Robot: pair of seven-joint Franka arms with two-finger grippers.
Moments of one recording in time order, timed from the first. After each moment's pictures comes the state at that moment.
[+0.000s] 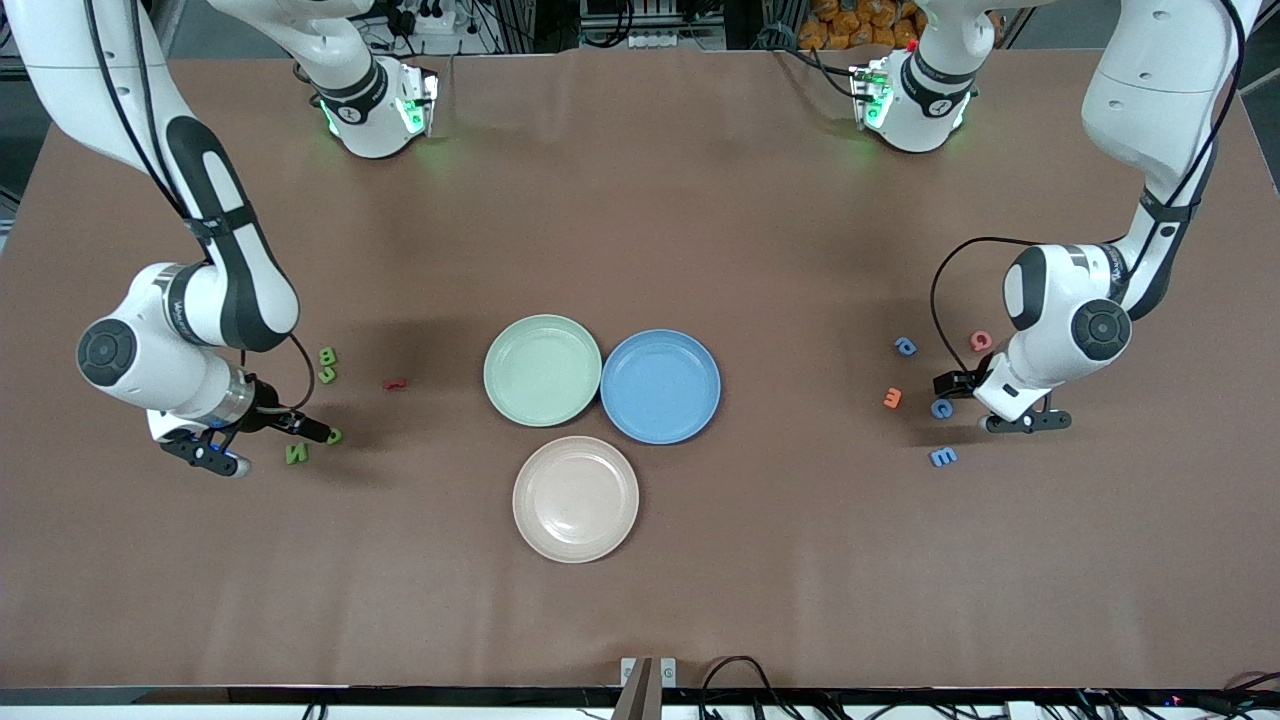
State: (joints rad) left arm 0.05 0.50 -0.04 -2.13 0.06 2.56 -0.09; right arm -0.01 0.48 -0.03 -1.92 0.12 2.40 0.25
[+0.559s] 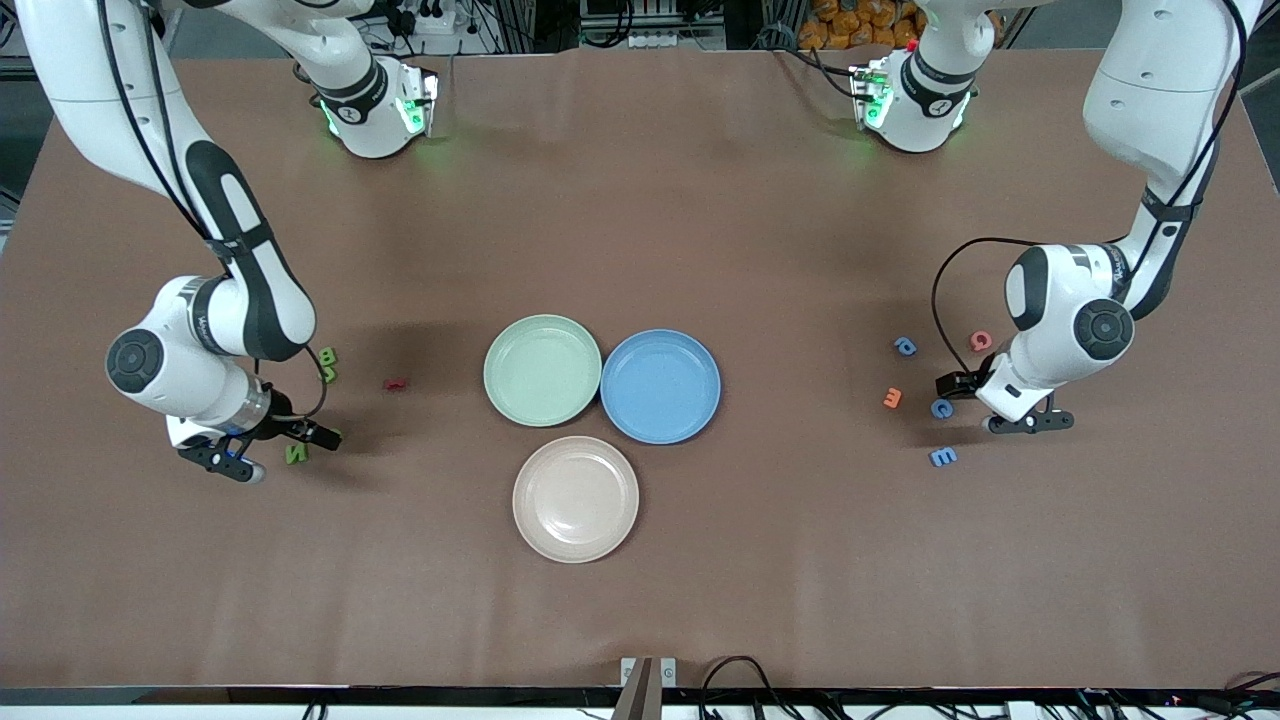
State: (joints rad) left arm 0.05 0.50 -0.03 -2.13 0.06 2.56 -0.09; right arm -0.01 0.54 -0.03 -1.92 0.12 2.49 0.25
